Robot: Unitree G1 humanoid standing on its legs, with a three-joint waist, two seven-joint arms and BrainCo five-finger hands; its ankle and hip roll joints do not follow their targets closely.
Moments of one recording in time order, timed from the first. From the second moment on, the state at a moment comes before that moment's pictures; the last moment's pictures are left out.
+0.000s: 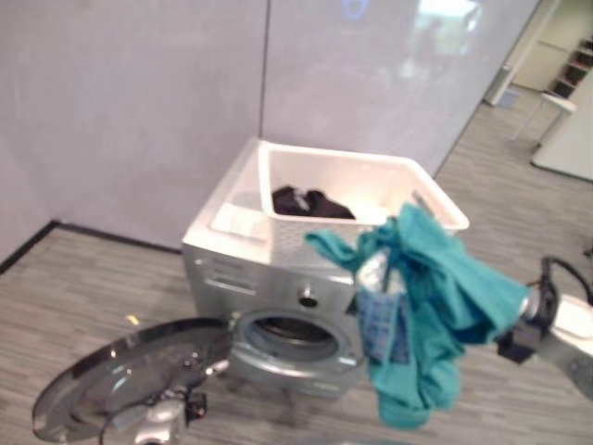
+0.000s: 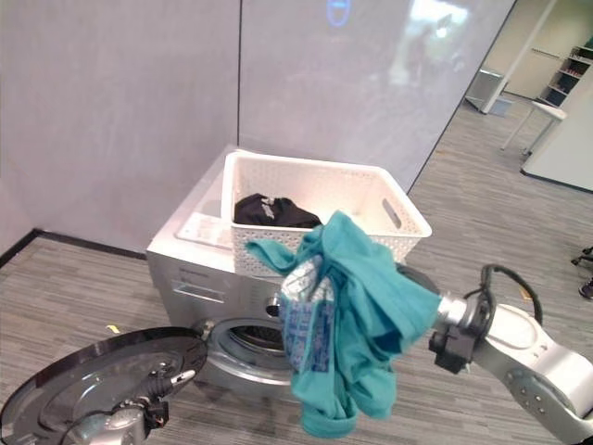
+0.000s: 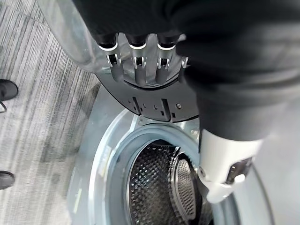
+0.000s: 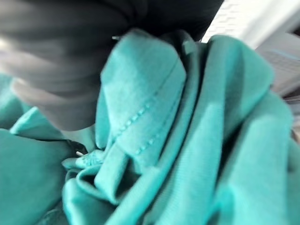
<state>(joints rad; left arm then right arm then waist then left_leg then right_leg) 0.00 0.30 -0.12 0.95 -0.34 -0.10 -0.05 0.18 -1.22 0.17 -0.46 1.07 0.08 0.45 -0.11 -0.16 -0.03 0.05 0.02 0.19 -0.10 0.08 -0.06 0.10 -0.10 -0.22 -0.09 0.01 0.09</state>
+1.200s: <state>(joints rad) -0.03 0.34 -0.23 0.70 -0.40 -0.10 -0.04 0.26 -0.54 0.36 0.34 0.74 0.16 0.36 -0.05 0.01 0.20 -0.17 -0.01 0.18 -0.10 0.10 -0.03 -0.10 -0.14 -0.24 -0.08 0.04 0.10</state>
